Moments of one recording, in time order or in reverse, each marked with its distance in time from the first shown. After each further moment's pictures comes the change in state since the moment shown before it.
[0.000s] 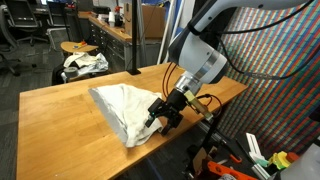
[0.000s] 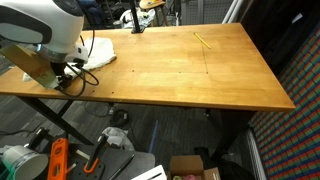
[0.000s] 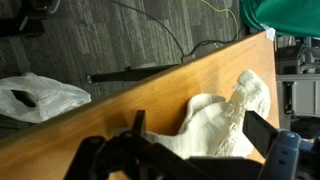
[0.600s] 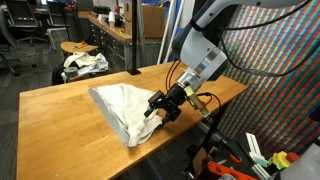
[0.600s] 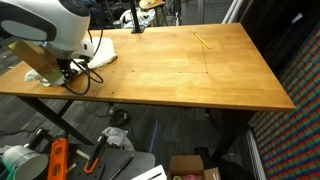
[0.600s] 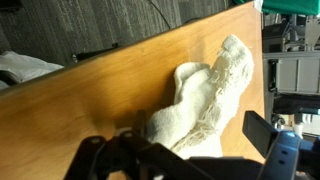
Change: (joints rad) arm -0.010 0.004 -0.036 0.026 0.091 0.003 -0.072
